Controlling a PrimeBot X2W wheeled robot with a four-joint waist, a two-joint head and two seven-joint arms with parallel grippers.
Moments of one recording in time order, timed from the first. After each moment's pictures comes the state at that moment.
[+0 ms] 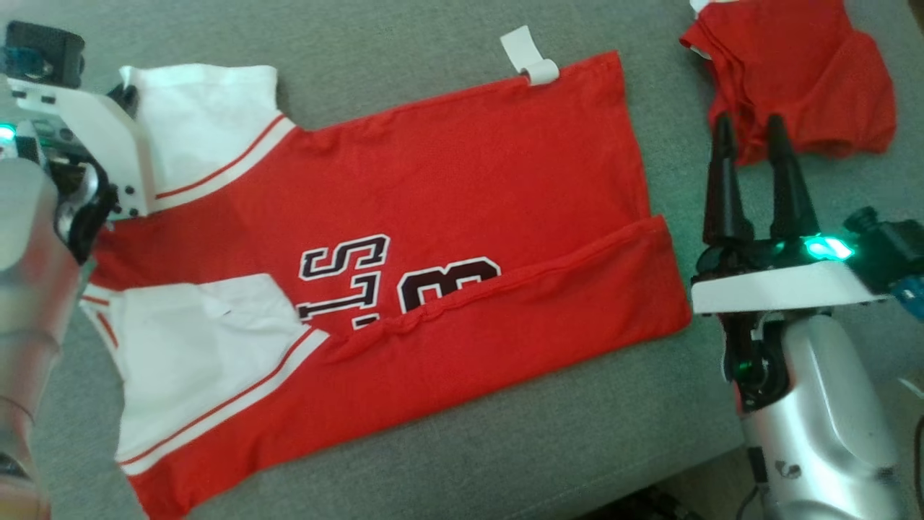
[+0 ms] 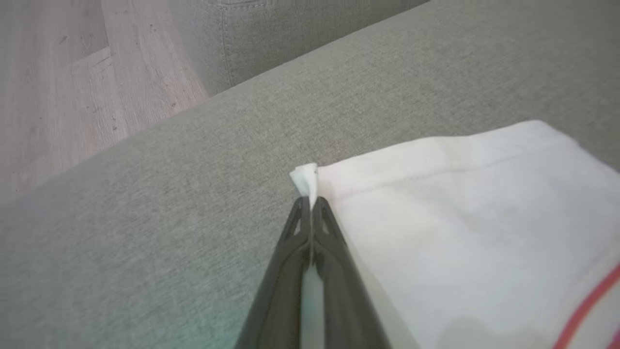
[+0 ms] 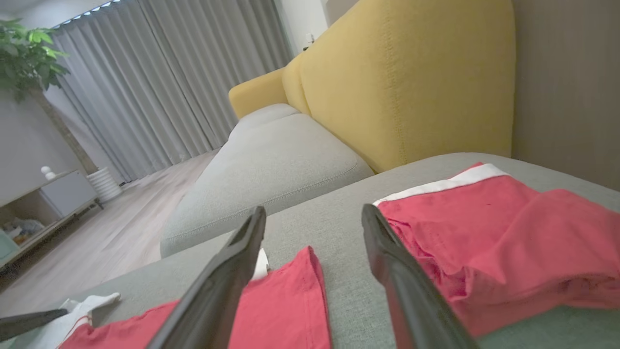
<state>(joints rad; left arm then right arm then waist) -1.04 0.44 -0.66 0.97 -0.60 -0.13 0.32 -0.34 -0.05 0.11 0.22 0.44 0.13 -0.26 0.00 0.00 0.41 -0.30</state>
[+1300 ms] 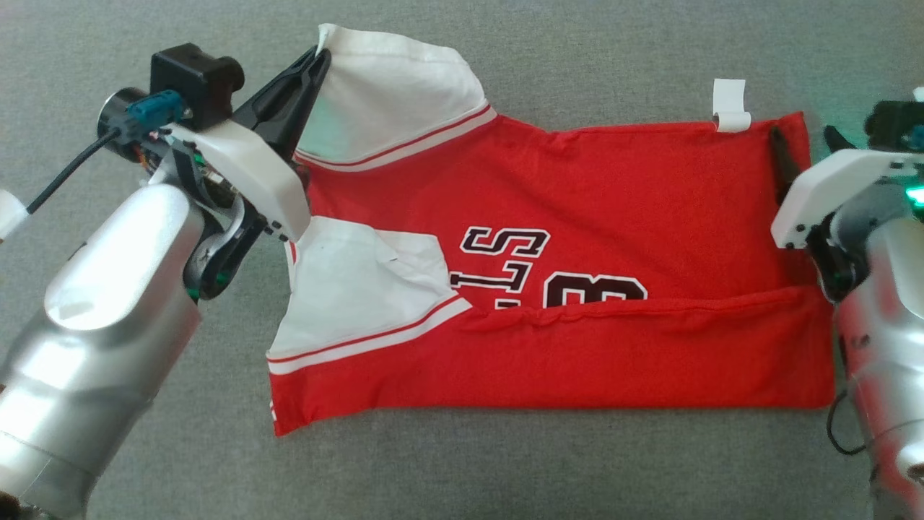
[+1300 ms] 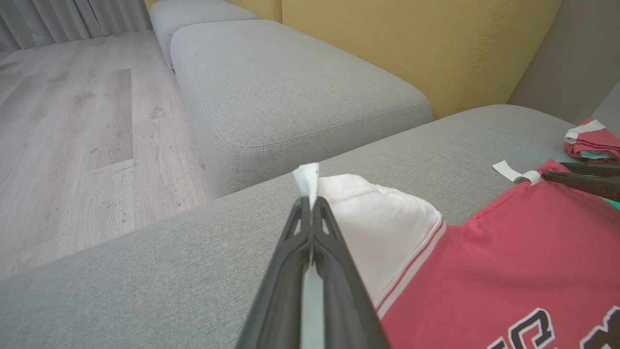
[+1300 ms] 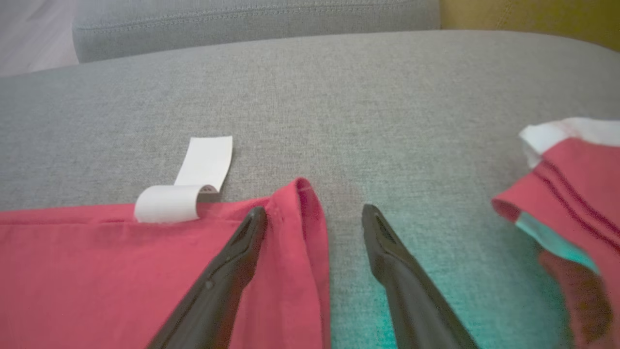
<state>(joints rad) -0.88 0.43 -0.78 0.41 -0.73 -0.08 0.10 -0.74 -0.21 -0.05 0.89 0.13 0.13 0.14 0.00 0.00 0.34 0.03</state>
